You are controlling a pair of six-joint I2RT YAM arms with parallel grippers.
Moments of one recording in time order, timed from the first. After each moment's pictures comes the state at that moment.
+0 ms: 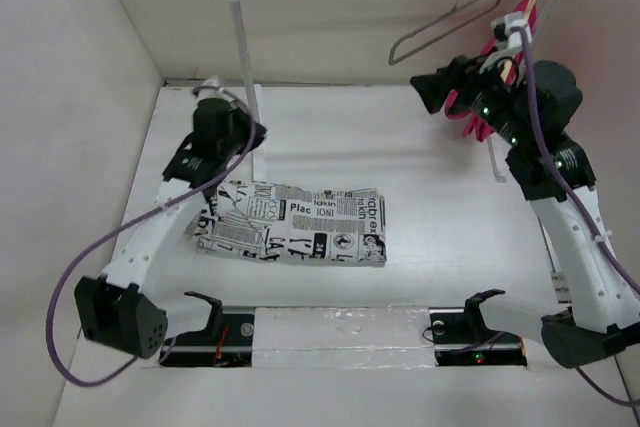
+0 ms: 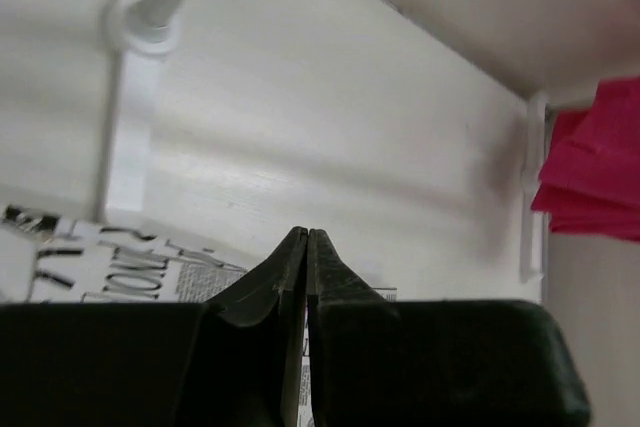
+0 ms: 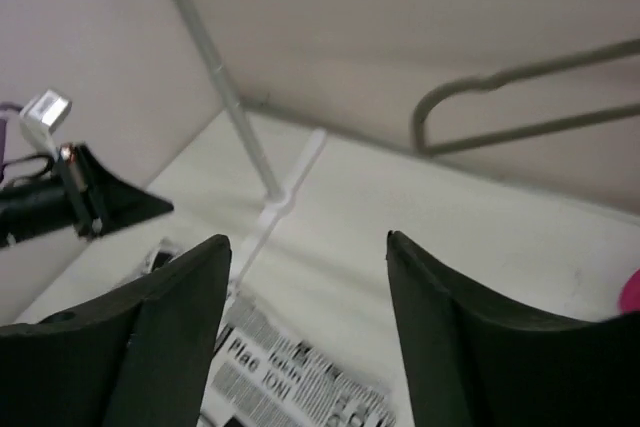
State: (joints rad) left arm -0.22 1.14 1.06 -0.35 -0.03 -0.77; right arm 0.39 1.14 1.55 -0.44 -0.20 0.19
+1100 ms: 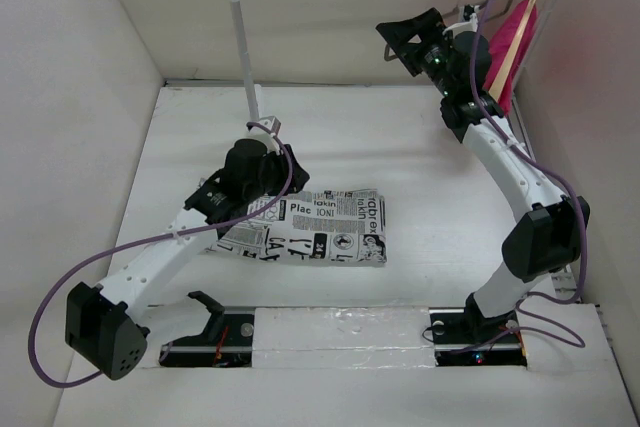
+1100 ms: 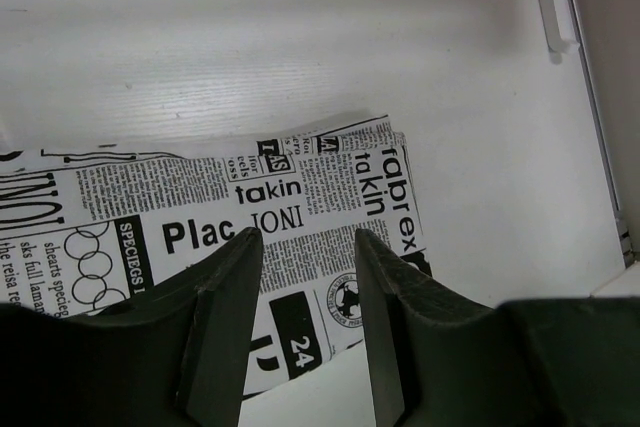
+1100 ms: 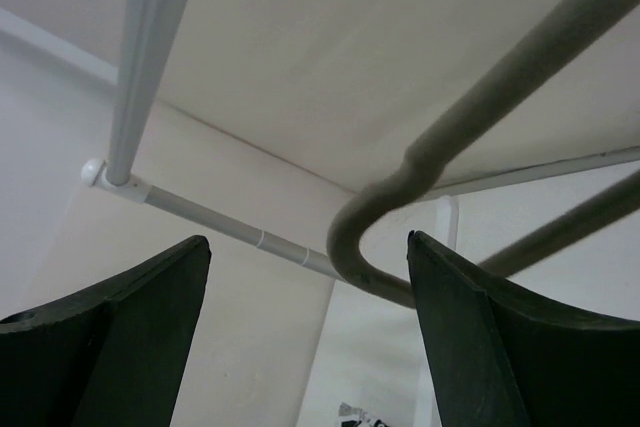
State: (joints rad) left arm -0.57 1.10 0.90 -0.30 0.02 -0.56; right arm 0.28 1.65 1.61 0.14 -0.14 0.98
